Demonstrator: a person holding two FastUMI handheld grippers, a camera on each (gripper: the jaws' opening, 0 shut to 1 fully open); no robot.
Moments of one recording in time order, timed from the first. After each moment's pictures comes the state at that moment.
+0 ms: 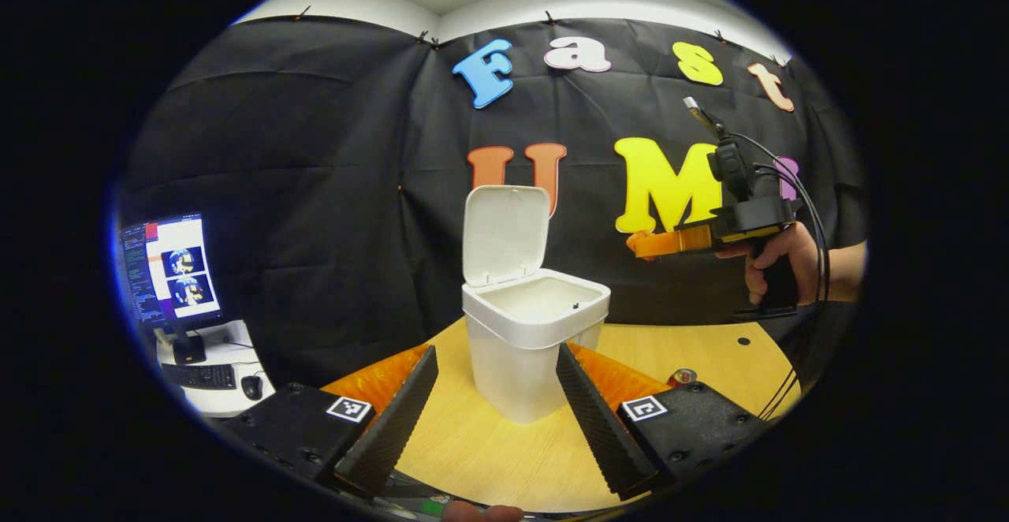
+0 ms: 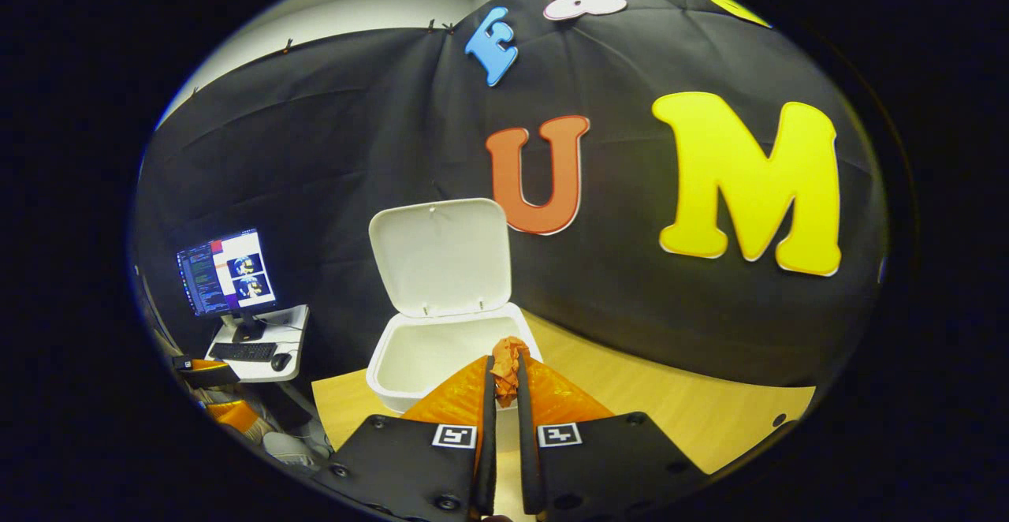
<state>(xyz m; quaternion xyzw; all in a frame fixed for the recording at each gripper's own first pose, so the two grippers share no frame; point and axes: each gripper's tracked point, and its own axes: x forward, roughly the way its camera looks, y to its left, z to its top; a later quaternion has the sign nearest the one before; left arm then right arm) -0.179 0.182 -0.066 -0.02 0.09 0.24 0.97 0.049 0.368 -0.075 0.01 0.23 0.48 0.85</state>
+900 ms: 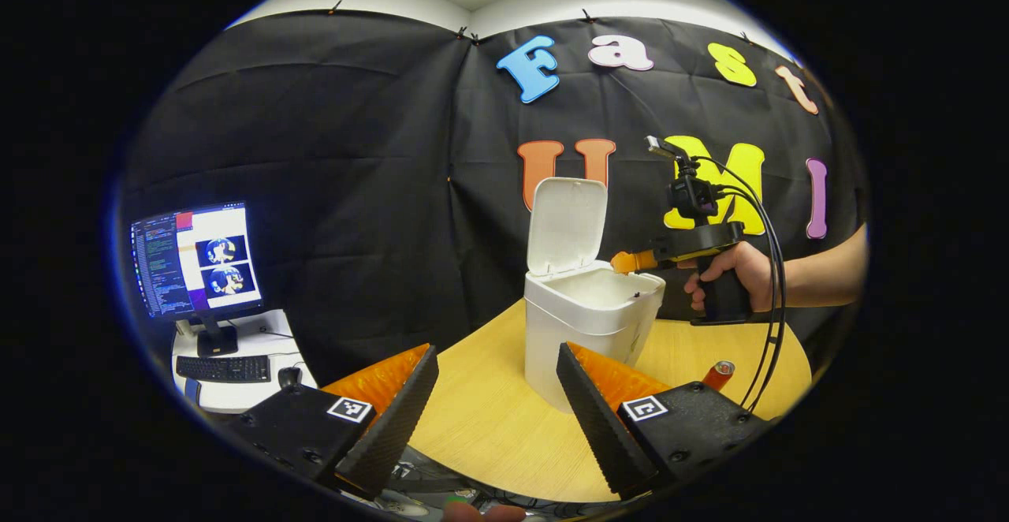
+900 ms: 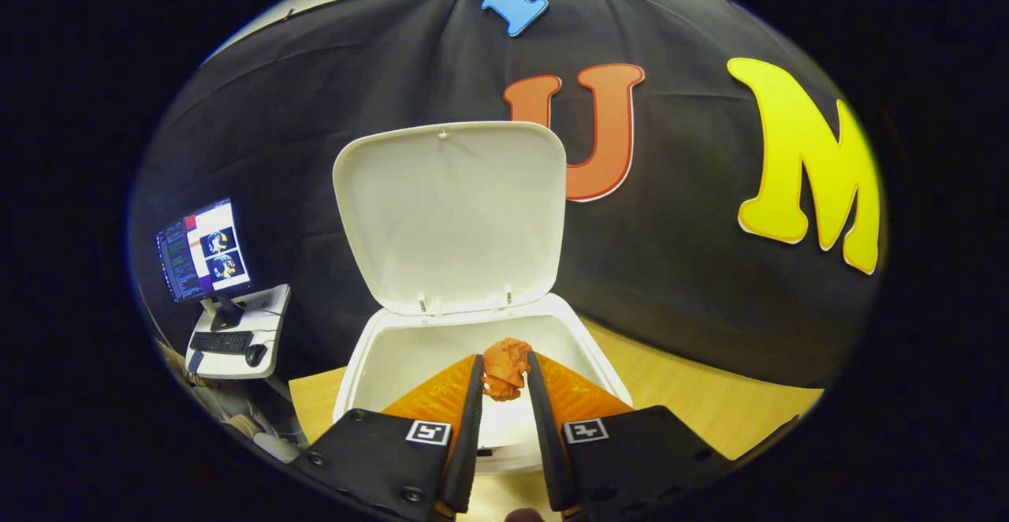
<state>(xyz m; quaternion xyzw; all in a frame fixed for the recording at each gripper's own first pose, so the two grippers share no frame) -0.203 0.215 -0.073 -0.03 0.10 0.28 0.95 0.063 0.464 -0.140 -0.03 0.26 0.46 0.85</state>
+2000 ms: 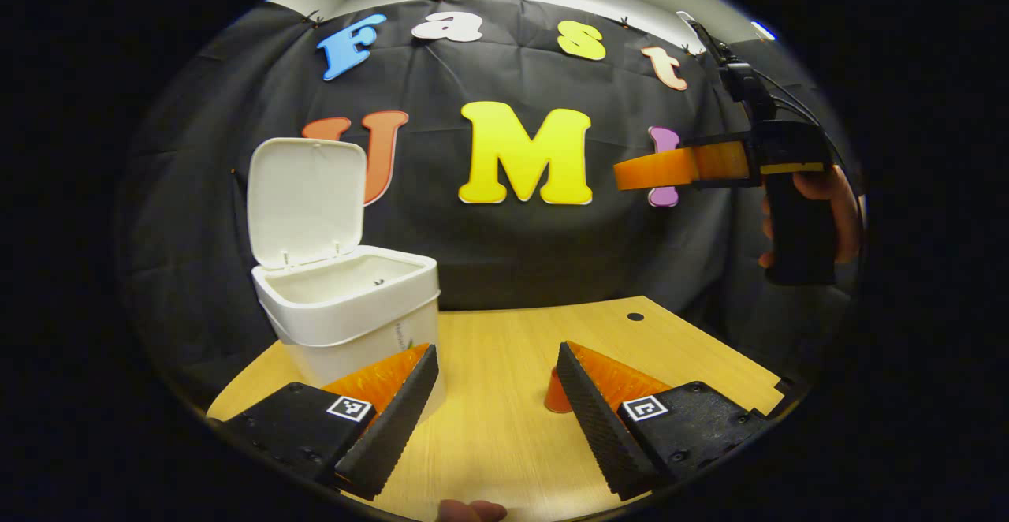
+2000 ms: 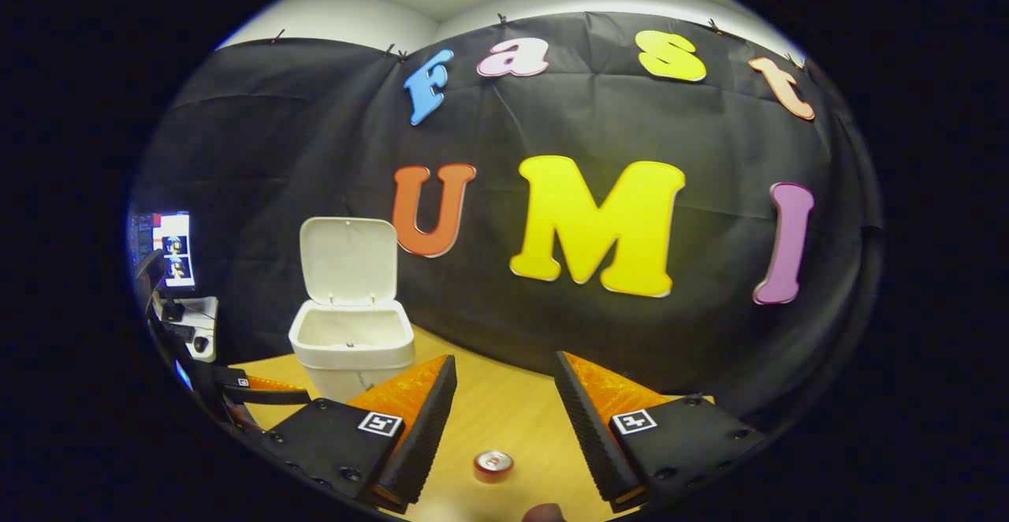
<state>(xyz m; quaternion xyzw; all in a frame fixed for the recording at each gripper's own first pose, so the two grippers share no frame) -0.039 0.008 -0.147 0.00 0.10 -0.07 0.99 0.035 0.102 -0.051 -0.04 0.15 0.24 0.96</state>
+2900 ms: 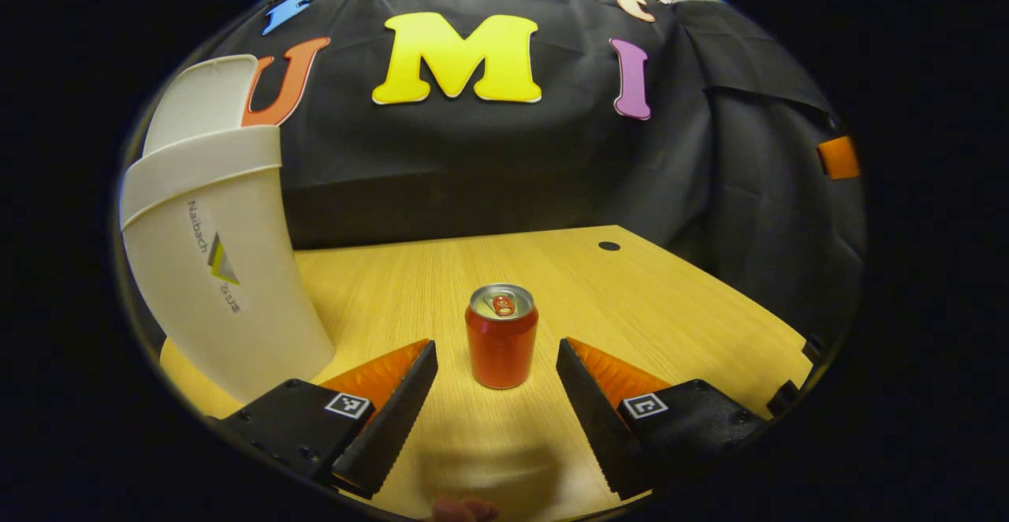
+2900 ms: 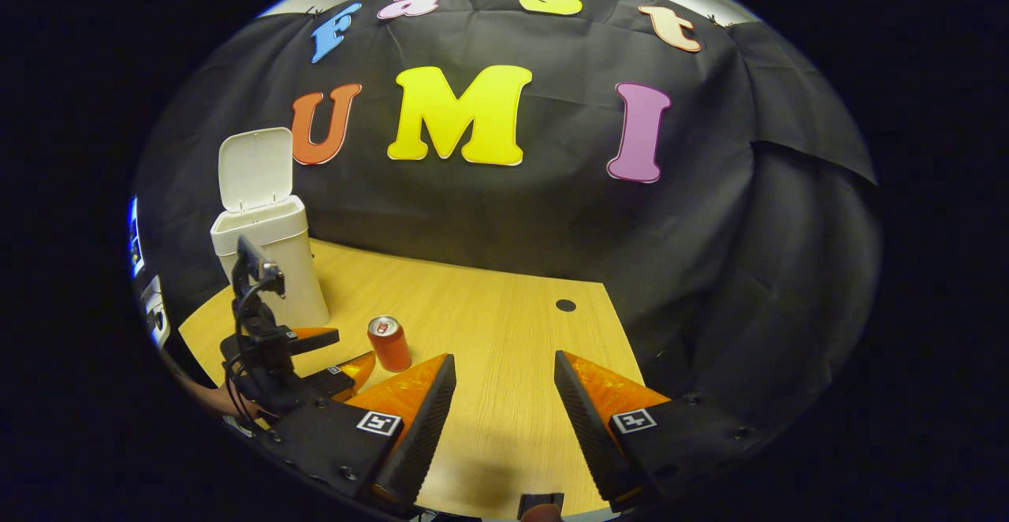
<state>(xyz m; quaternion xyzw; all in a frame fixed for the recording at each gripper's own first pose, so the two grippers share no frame) 0.029 -0.082 -0.296 0.01 0.20 -0.11 0.97 -0.066 -0.062 -0.157 -0.06 0.28 0.07 0.95</state>
